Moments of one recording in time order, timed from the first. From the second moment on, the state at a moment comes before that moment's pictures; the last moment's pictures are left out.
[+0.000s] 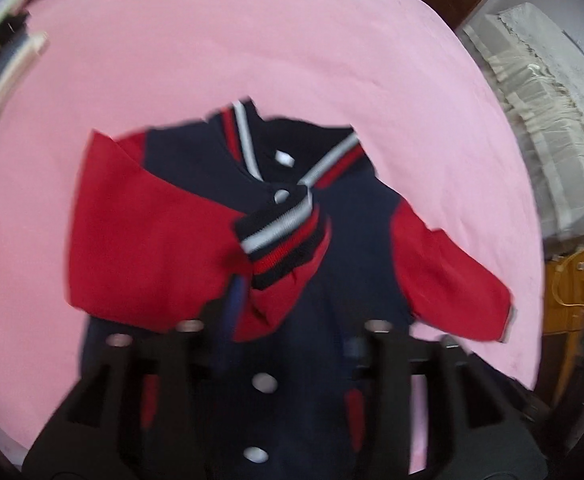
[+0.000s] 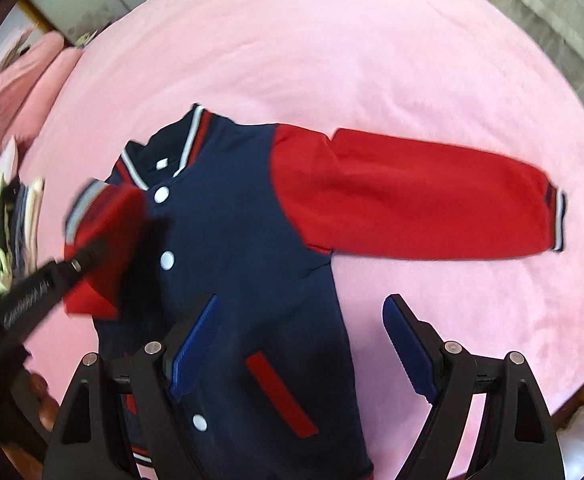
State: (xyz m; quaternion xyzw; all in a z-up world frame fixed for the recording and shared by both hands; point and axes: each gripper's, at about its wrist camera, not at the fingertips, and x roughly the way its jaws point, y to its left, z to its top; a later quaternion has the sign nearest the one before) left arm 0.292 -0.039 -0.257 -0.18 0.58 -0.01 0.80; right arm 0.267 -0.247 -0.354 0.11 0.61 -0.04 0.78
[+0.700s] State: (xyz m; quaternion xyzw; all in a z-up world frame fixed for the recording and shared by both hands) left arm 0.258 0.088 -0.309 -0.18 0.64 0.16 0.73; right arm 0.309 -0.177 -0.419 0.16 0.66 0.08 0.73
